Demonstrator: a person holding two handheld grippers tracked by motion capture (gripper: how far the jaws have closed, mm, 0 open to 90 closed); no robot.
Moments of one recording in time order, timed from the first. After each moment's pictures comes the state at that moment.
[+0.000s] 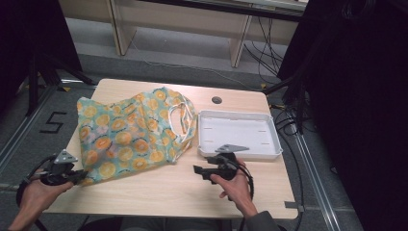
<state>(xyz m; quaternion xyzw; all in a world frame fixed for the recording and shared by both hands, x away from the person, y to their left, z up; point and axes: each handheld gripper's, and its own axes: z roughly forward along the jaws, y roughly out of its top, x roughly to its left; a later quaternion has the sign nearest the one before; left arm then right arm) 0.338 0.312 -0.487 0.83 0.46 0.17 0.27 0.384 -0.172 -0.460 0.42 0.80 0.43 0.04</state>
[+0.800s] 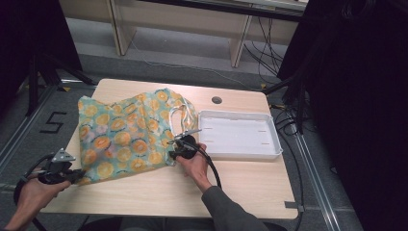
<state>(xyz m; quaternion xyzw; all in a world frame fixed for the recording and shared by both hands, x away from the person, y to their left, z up) 0.341 0.318 -0.489 0.82 0.47 0.16 0.27 0.458 -0.068 -0.504 0.43 0.83 0.34 0.06</state>
